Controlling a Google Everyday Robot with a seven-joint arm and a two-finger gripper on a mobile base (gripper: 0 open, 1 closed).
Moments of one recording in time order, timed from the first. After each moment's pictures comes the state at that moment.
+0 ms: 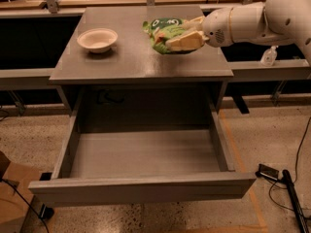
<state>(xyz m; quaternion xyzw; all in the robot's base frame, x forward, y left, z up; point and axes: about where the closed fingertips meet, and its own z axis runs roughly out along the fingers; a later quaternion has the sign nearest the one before) 0.694 -0.072 0.958 -0.47 0.67 0.26 0.51</state>
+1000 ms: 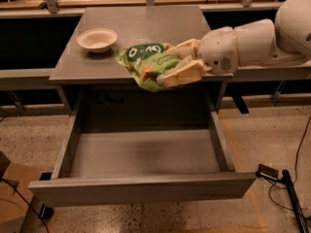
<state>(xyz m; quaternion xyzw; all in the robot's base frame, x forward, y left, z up) 0.551 -0.033 0.956 -0.57 0.60 0.33 0.46</state>
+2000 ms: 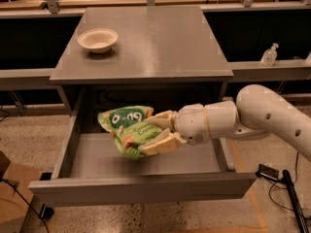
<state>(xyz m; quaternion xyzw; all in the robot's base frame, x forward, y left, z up) 0.466 0.015 0.812 -0.56 0.58 0.40 0.43</state>
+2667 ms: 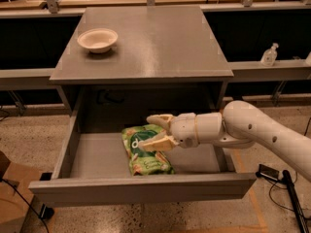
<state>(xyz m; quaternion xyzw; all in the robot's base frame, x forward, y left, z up) 0.519 0.016 0.738 -0.51 0.63 0.39 0.44</state>
